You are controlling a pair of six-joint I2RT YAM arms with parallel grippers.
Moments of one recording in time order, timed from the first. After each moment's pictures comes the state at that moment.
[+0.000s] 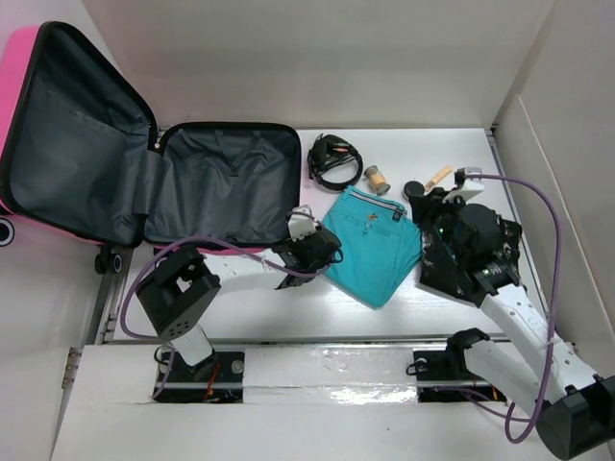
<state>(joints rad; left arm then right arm) -0.98 1.64 0.87 -0.16 -0.60 -1.03 0.33 0.82 0.65 0.08 0.08 0.31</state>
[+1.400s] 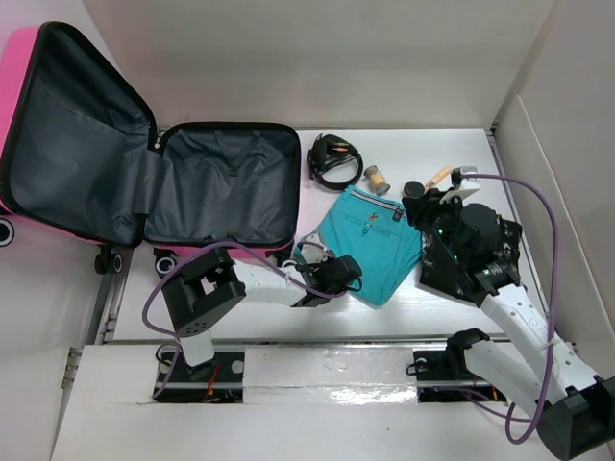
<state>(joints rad) -1.14 1.76 0.89 -0.11 -0.52 -1.50 0.33 0.82 0.66 0.08 -0.01 0.31</state>
